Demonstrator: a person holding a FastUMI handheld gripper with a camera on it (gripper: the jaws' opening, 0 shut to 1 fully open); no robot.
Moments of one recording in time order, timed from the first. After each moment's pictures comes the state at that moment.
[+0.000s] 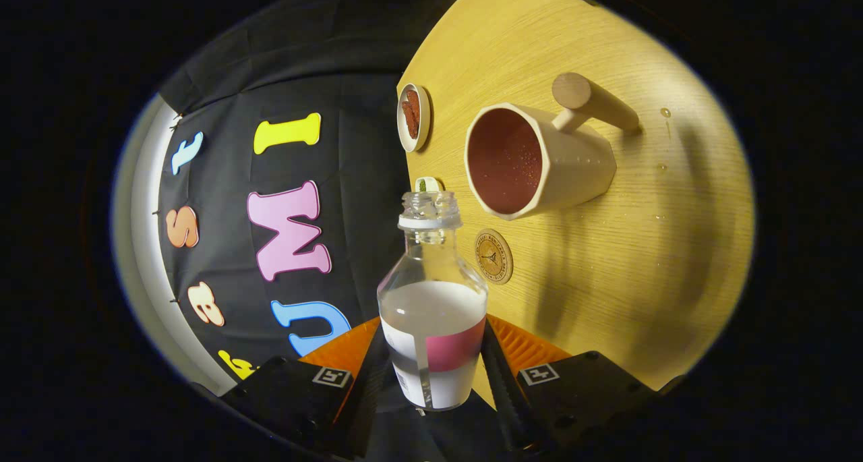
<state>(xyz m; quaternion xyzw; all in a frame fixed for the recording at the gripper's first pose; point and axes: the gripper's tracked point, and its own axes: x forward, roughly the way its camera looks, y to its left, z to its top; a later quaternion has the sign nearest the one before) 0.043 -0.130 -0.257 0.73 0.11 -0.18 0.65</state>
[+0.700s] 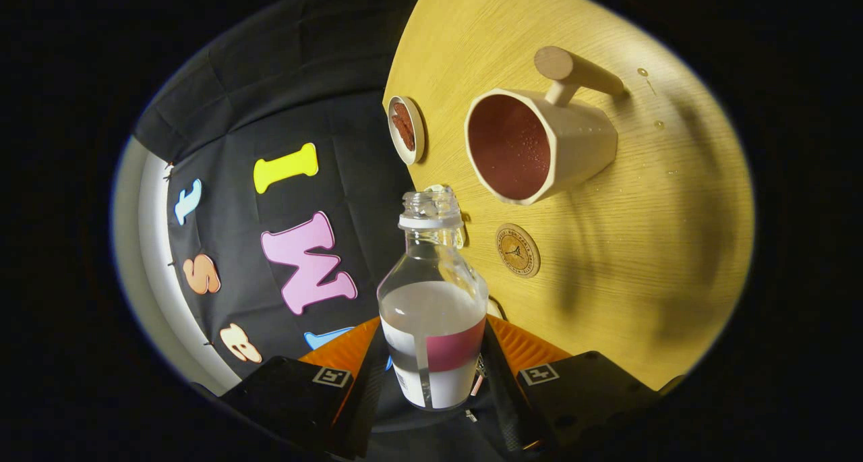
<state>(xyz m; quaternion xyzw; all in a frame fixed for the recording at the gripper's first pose) 0.064 -0.141 -0.240 0.79 0.05 -0.18 0.59</state>
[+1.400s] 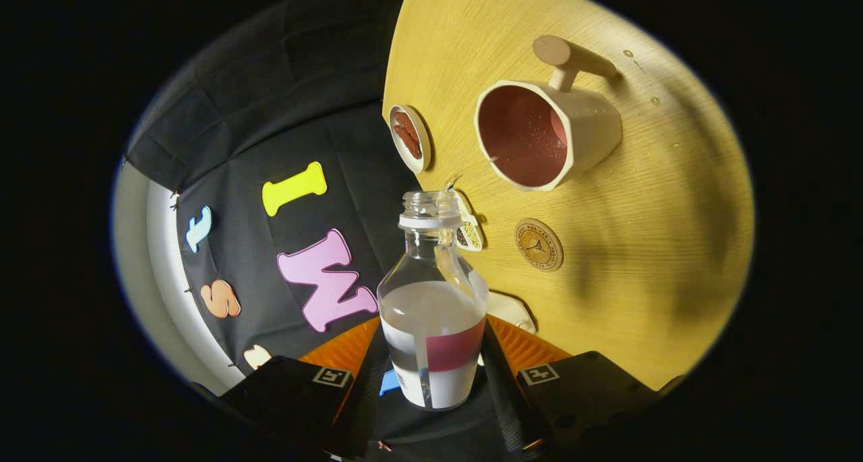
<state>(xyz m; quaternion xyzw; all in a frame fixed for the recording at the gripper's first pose) 0.079 -0.147 -0.223 0.82 0.00 -0.19 0.55</state>
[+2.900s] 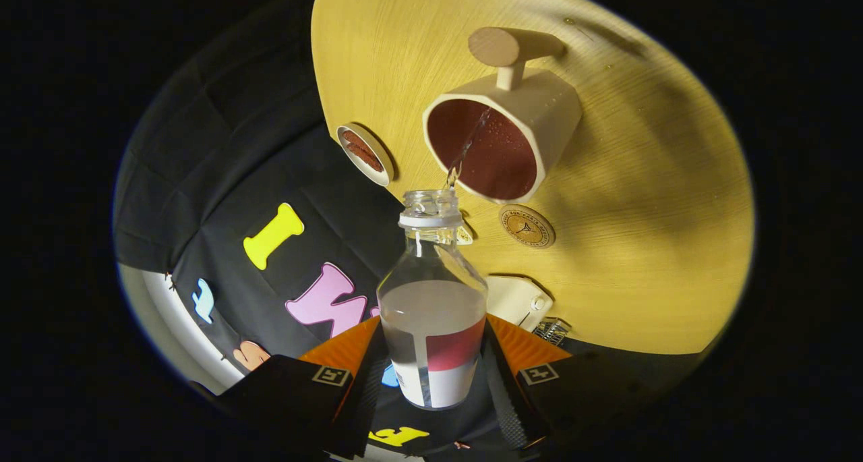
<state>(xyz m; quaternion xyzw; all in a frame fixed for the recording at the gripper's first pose) 0.072 -0.181 -0.231 0.90 0.02 -0.20 0.40</state>
